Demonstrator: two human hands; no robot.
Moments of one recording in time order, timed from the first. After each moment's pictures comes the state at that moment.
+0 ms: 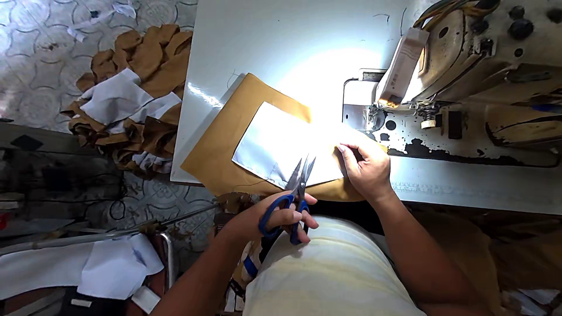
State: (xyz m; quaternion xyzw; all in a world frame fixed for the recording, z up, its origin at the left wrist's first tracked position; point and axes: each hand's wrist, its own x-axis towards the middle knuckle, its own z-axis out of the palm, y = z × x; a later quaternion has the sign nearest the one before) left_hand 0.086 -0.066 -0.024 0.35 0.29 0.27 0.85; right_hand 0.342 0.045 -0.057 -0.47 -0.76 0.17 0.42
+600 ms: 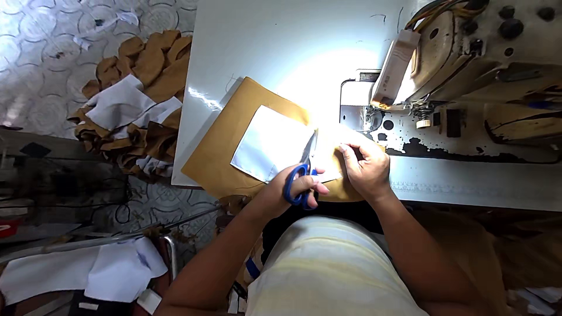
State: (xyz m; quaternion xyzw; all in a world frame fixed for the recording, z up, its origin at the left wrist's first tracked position) left_hand 0.124 -0.022 -0.018 0.35 0.40 0.34 0.77; right_hand 0.342 0.045 -0.057 -0.47 -0.73 0.20 0.45
